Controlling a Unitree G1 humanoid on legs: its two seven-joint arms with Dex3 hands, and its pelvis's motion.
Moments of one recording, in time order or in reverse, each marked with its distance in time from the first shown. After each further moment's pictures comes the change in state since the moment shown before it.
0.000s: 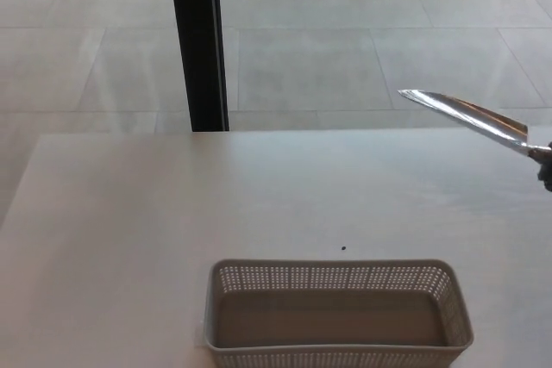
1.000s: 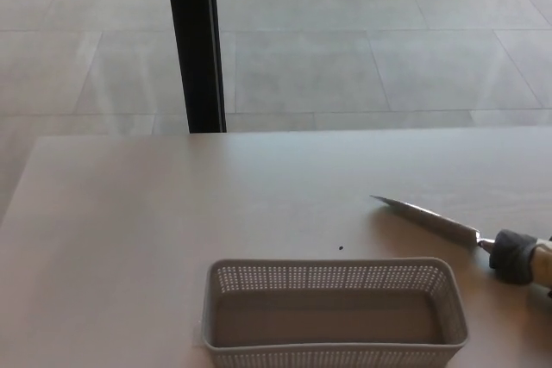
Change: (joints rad) left_arm 0.006 0.004 -0.016 -0.014 0.001 -0.011 -0.006; right_arm 0.072 0.033 0.290 0.222 0.103 -0.028 -0.227
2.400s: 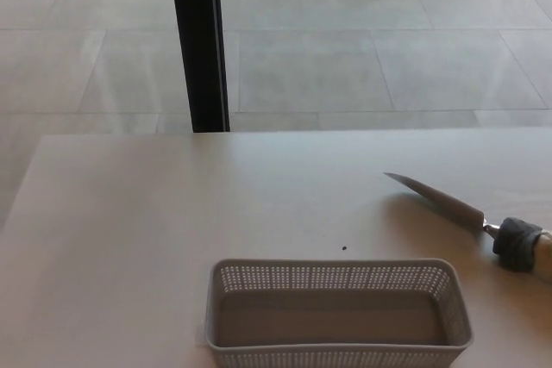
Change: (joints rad) left_arm -0.003 -0.007 0.006 0.011 -0.001 -0.004 0.000; right_arm 0.377 -0.281 -0.534 -0.351 0.218 0.239 0.383
